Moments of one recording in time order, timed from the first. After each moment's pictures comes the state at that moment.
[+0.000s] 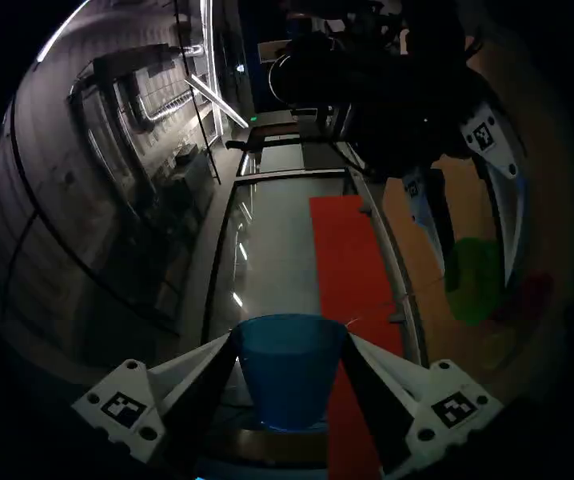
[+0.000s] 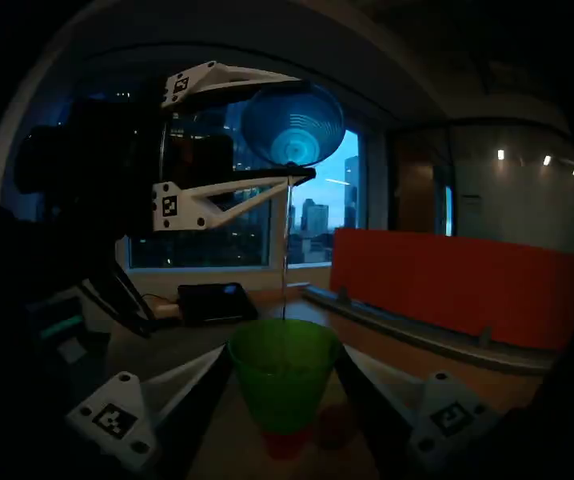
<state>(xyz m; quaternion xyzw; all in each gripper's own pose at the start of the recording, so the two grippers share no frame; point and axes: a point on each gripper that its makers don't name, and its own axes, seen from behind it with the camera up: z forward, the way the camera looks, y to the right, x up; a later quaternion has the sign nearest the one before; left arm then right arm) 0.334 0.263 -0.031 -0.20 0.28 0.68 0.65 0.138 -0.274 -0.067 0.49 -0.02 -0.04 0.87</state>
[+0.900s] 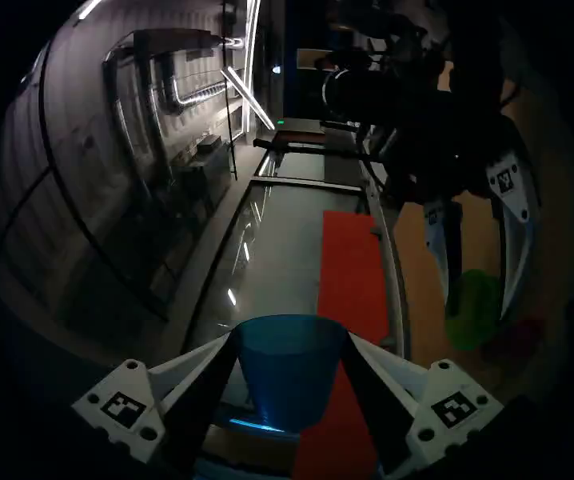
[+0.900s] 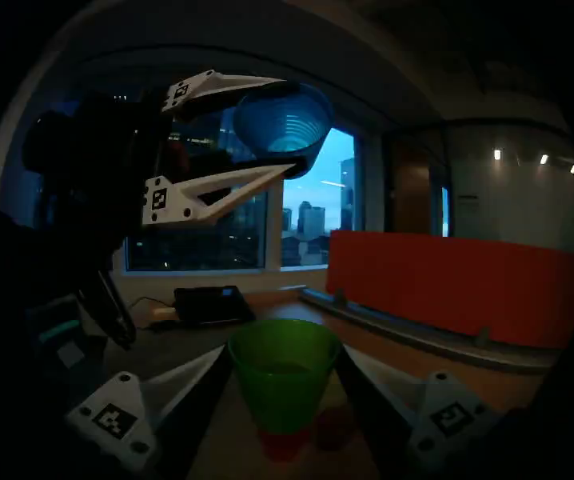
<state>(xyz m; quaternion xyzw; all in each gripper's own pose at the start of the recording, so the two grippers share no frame) 0.343 0.258 -0.032 -0.24 0.28 0.59 0.72 0.142 -0.269 -0.062 0.49 -0.02 -0.04 0.87</state>
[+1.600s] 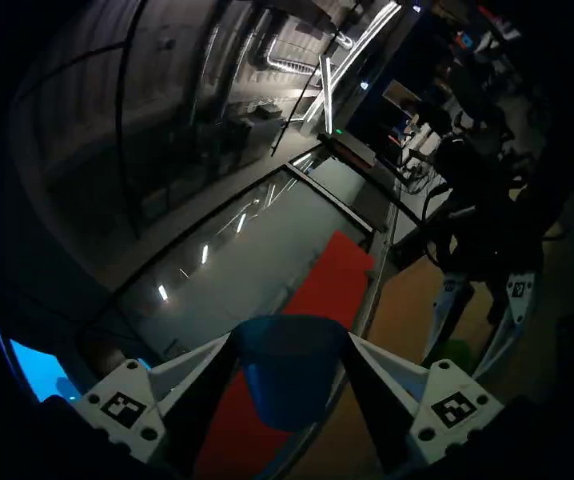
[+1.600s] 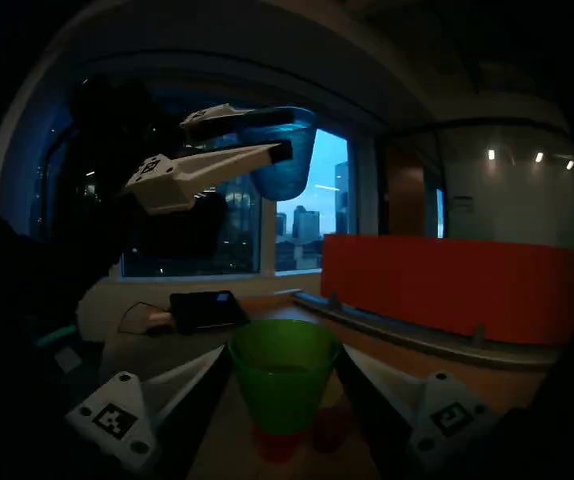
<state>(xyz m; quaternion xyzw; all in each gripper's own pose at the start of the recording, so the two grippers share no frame) 0.339 0.245 -0.017 -0.30 0.19 0.38 0.85 0.145 -0.260 -0.057 0.48 -0.01 -0.02 0.88</state>
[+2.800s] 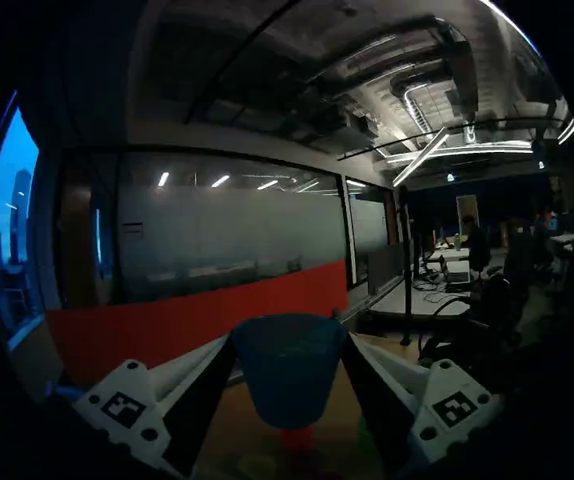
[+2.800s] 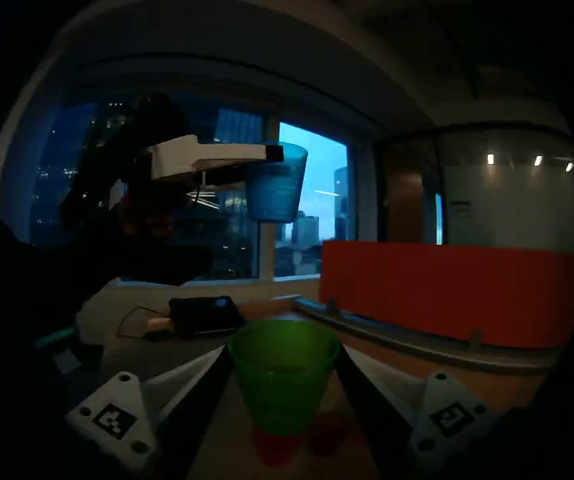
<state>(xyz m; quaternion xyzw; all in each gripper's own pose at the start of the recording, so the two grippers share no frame) 0.333 0.204 0.018 -0.35 0.04 0.03 0.94 0.156 -0.257 -0.058 0.48 0.00 -0.02 0.88</state>
